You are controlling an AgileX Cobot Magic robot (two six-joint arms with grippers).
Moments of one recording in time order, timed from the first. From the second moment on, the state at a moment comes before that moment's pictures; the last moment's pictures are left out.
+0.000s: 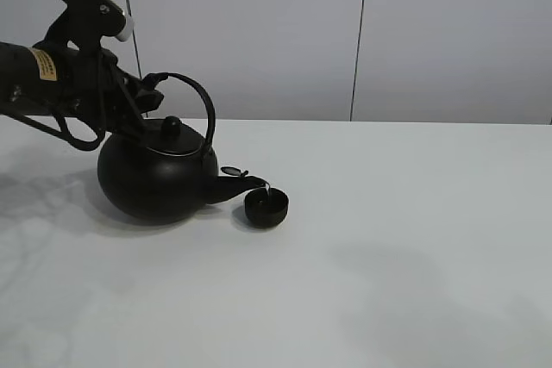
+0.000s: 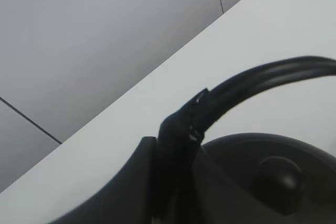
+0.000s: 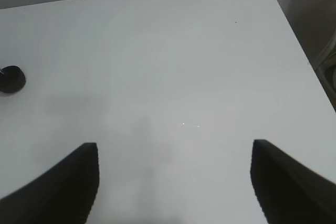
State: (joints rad) left arm -0.28 1.92 -0.90 0.39 -0.57 0.20; right arm -0.14 -0.02 -0.47 0.03 1.08 0.01
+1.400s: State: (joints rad) left arm -0.12 1.85 -0.50 0.25 -1.02 -0.03; right arm -0.14 -0.02 -0.47 0.03 1.08 0.01
